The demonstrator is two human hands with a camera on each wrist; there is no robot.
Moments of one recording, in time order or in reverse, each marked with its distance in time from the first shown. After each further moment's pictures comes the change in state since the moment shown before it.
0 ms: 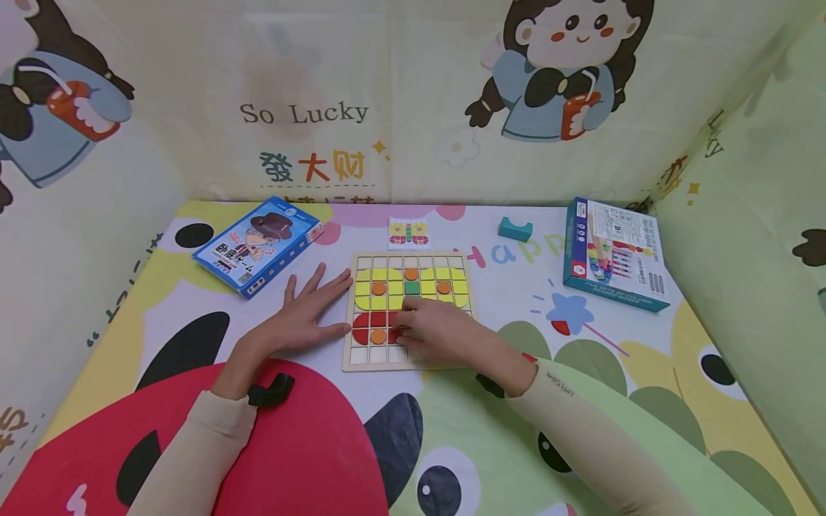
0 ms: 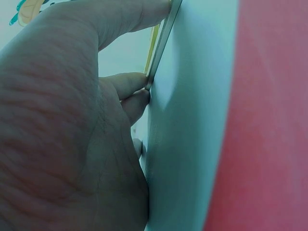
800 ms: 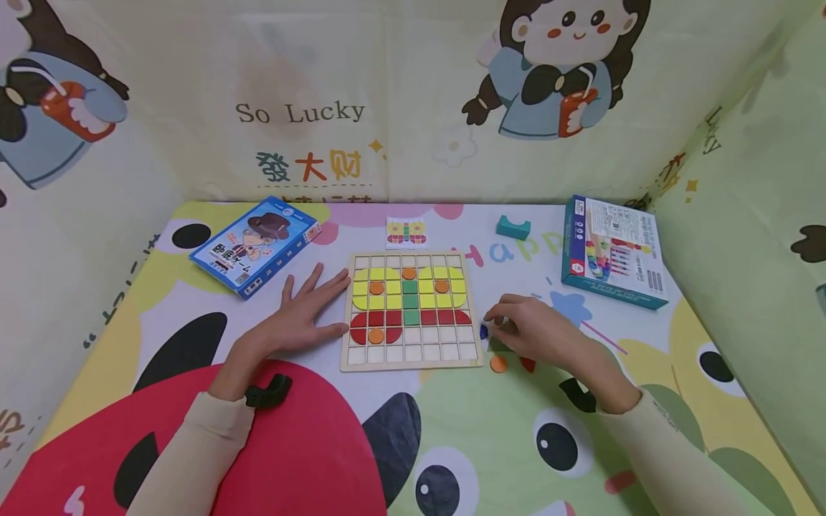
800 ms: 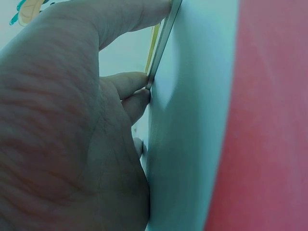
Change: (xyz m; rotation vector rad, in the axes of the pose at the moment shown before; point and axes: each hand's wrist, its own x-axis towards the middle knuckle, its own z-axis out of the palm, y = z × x) left_hand 0.000 0.000 0.001 0.011 0.000 -0.009; right_hand -0.100 0.086 -0.020 0.137 0.066 0.215
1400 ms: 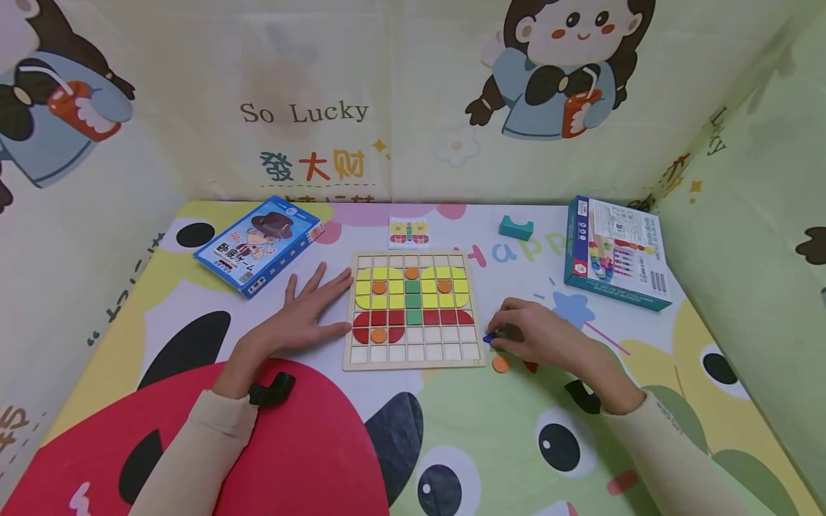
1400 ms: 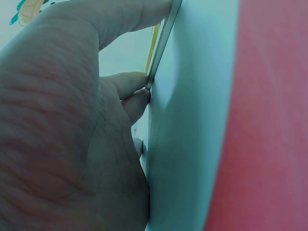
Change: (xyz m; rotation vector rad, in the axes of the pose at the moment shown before) left_hand 0.000 0.001 0.000 -0.005 0.002 -0.004; right_hand -0.004 0.011 0.006 0.028 -0.060 -0.041
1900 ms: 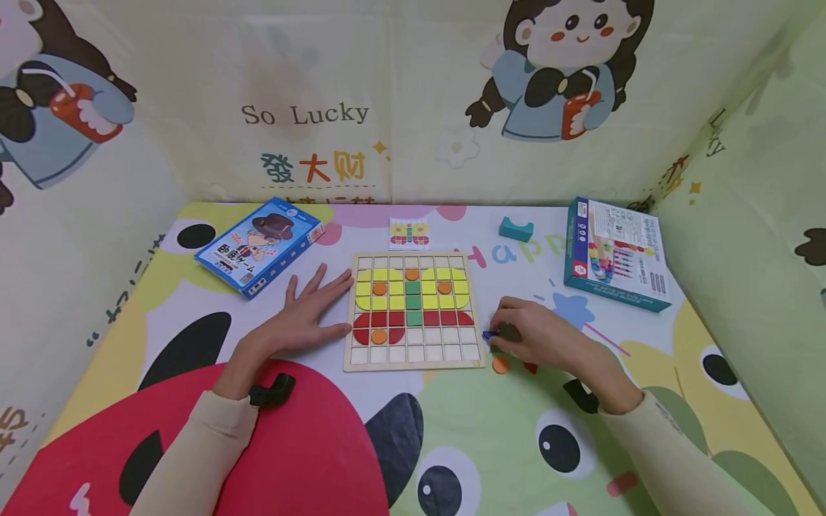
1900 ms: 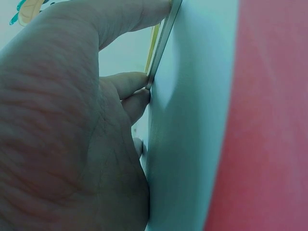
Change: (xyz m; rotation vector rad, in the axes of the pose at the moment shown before) left_hand -0.001 -0.001 0.000 0.003 0.001 0.001; right_hand 0.003 -0.006 -0.001 -0.042 0.034 -0.030
